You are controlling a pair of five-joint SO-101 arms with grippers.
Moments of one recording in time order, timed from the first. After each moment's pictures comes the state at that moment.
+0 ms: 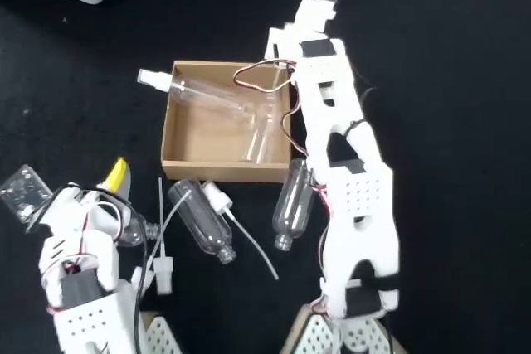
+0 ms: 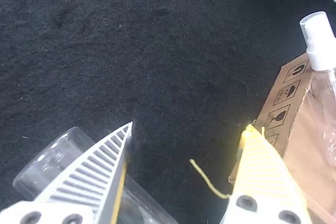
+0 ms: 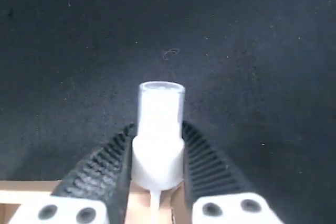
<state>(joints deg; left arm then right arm) -23.3 -104.0 96.0 50.6 23.1 -9.2 47.5 -37.9 48.3 -17.1</state>
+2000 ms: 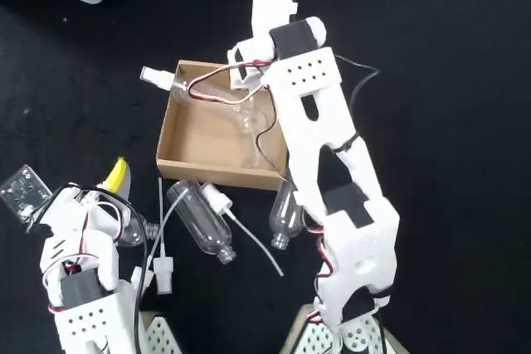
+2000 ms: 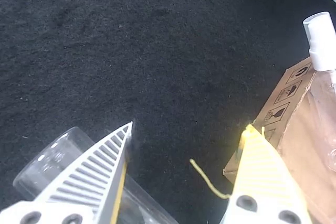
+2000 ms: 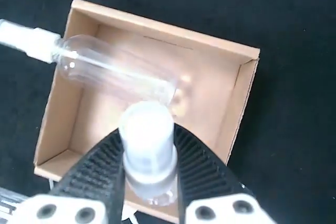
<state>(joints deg) -23.3 -104.0 96.0 50.6 23.1 -21.8 23.5 -39.2 90.8 -13.1</state>
